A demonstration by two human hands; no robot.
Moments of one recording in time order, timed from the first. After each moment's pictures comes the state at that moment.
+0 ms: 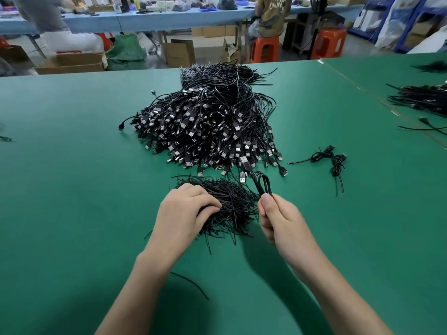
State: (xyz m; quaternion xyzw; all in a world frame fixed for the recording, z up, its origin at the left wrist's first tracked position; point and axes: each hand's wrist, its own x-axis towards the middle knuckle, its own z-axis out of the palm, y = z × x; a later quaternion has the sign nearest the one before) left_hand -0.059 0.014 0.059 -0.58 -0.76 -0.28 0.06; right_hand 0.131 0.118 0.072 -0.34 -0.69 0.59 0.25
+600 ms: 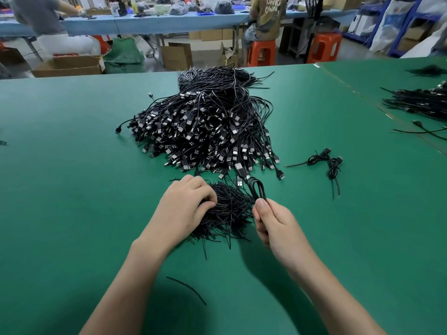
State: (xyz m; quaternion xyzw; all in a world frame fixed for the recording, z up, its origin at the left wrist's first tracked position) left_hand -0.077 0.033 0.067 -0.62 -0.75 -0.22 0.03; right_hand 0.127 0.120 0.066 -0.35 -0.69 0.59 0.24
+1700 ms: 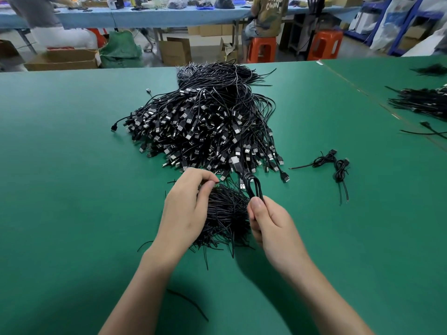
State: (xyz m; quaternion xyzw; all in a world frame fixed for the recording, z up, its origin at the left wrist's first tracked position) left_hand -0.064 0.048 0.064 -0.49 -0.74 -0.46 0.00; right_hand 0.104 0.122 0.060 -0.32 -0.71 0.56 0.27
